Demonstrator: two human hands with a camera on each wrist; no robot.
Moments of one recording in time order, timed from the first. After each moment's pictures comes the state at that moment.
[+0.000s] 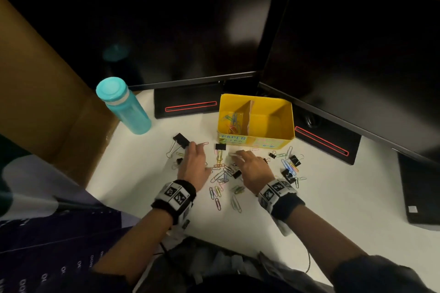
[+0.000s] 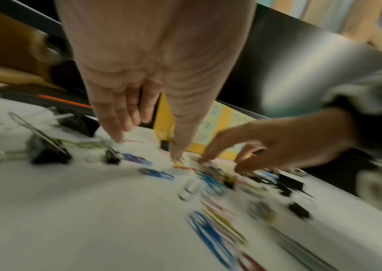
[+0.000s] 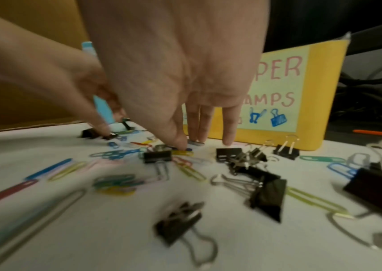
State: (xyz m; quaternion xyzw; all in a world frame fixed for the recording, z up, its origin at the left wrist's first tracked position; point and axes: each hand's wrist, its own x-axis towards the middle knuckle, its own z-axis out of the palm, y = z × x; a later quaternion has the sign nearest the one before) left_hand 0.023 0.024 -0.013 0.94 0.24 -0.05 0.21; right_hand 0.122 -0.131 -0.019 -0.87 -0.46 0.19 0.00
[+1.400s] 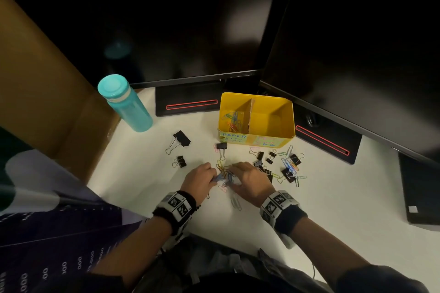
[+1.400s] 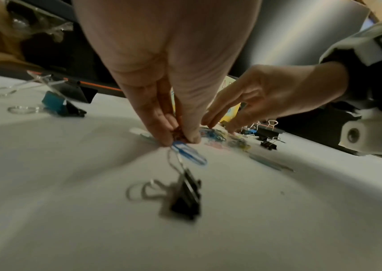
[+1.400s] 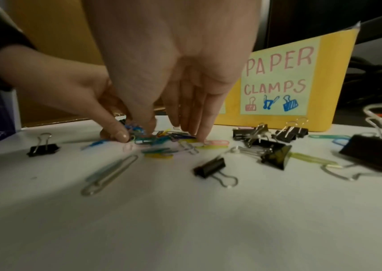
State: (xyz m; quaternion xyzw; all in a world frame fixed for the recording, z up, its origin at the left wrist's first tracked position) left_hand -0.002 0.008 -0.026 0.95 0.13 -0.11 0.25; right_hand 0.096 -0.146 -0.027 -0.84 -0.49 0.18 0.13
